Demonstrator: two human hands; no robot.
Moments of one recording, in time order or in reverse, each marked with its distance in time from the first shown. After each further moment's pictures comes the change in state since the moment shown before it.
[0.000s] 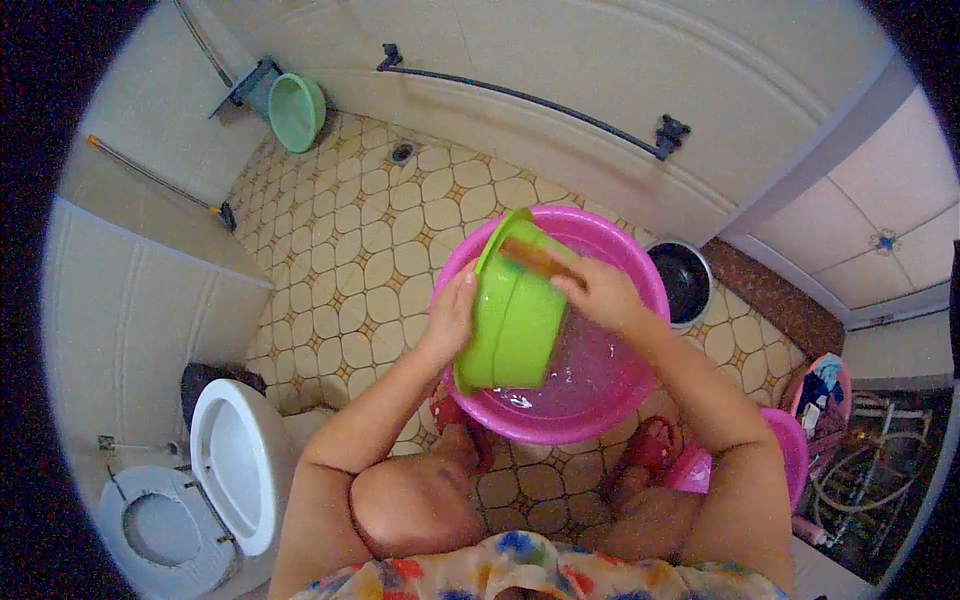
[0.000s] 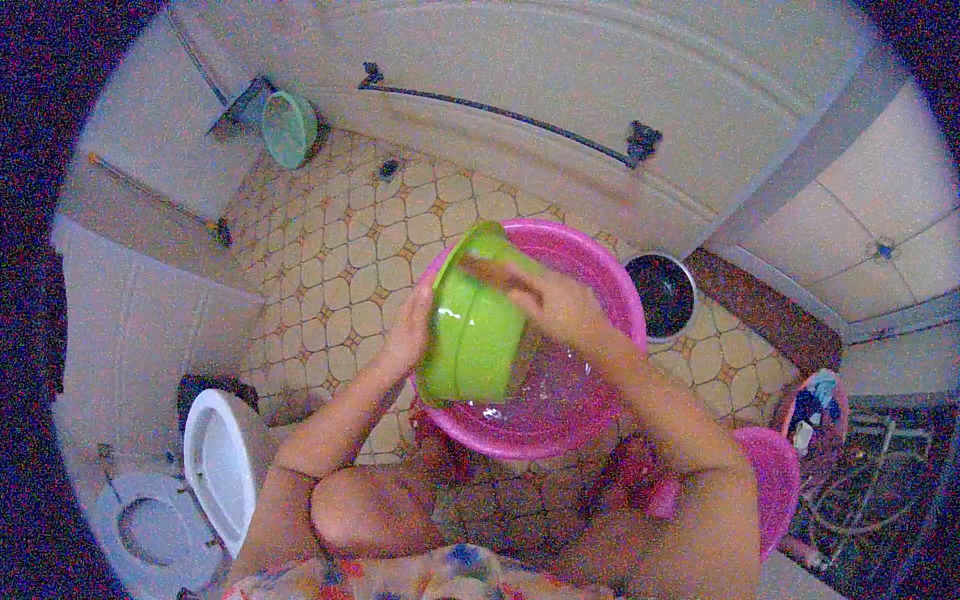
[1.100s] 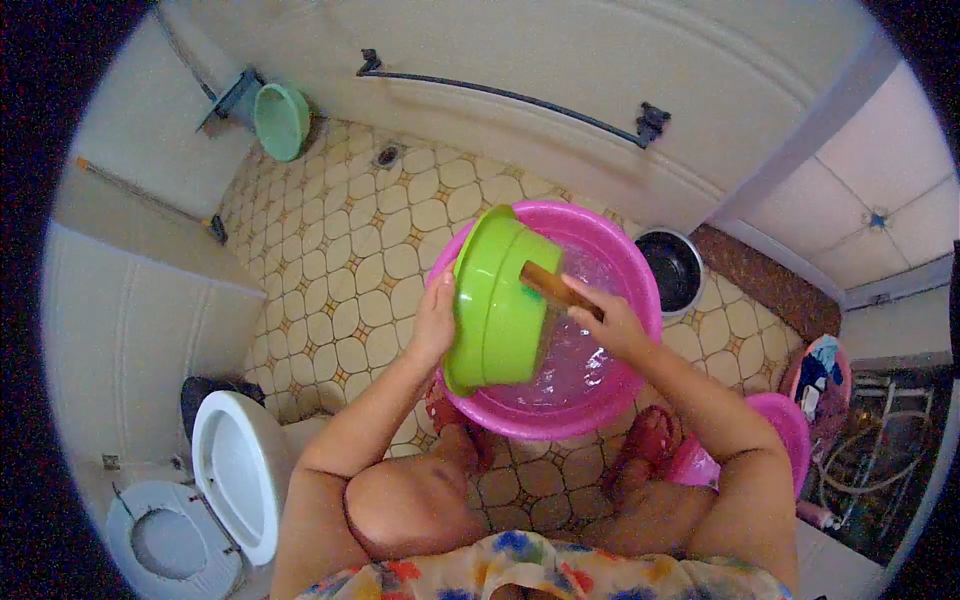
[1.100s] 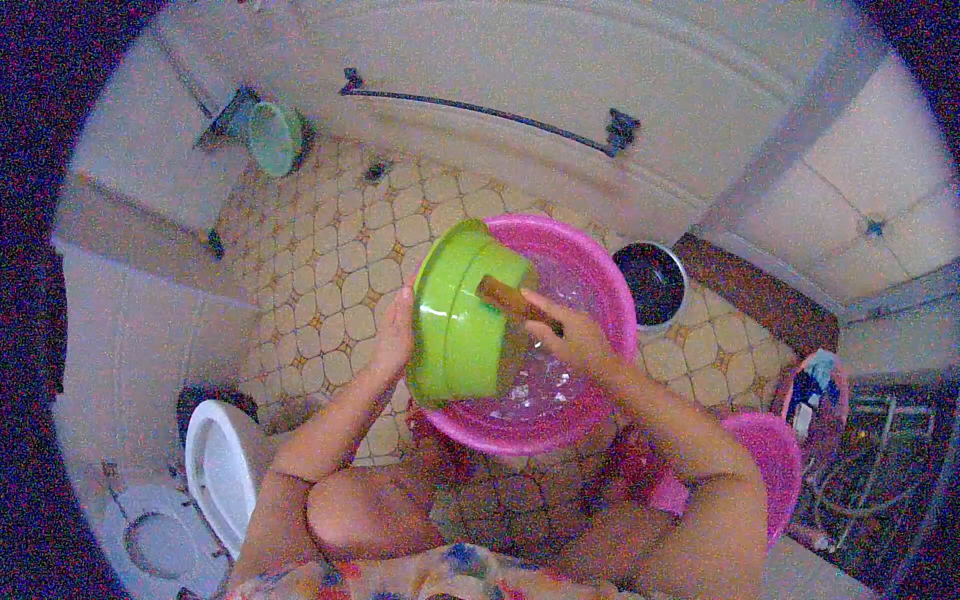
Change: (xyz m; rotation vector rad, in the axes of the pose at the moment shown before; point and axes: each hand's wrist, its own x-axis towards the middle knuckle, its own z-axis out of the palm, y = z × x) left_hand -0.003 -0.003 0.002 -0.015 0.092 -0.086; right_hand -0.055 0.032 0.027 0.390 0.082 0.065
